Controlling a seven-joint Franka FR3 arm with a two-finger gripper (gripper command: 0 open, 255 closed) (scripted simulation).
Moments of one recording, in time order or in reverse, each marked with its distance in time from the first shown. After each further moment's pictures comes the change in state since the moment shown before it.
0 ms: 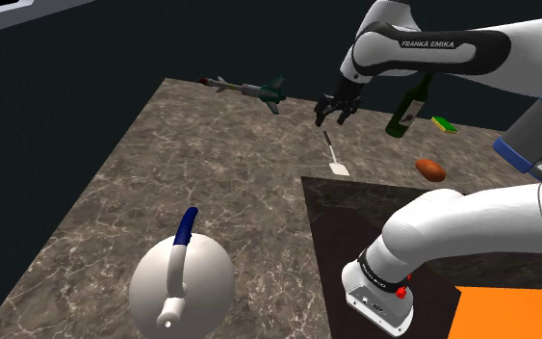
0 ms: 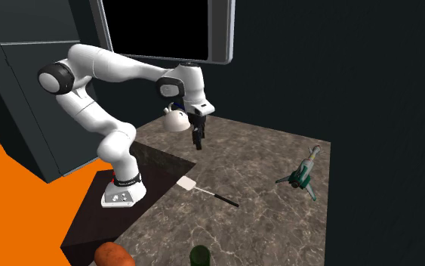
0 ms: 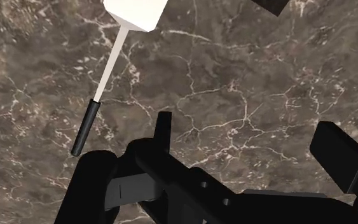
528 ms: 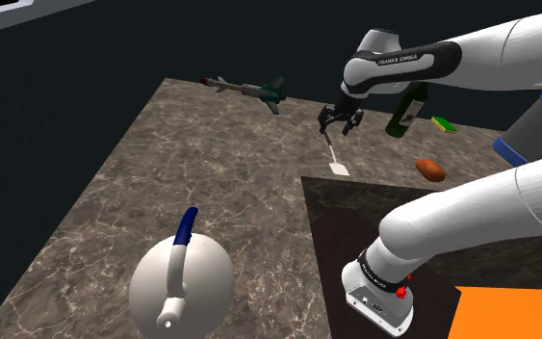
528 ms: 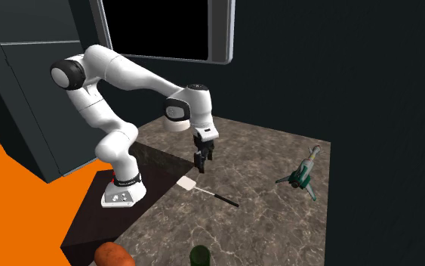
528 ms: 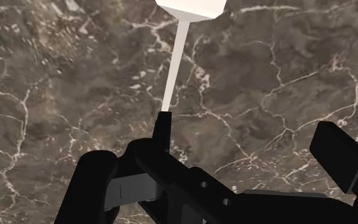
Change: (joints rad) arm -0.109 0.184 -0.056 -0.021 -0.045 0.191 0.118
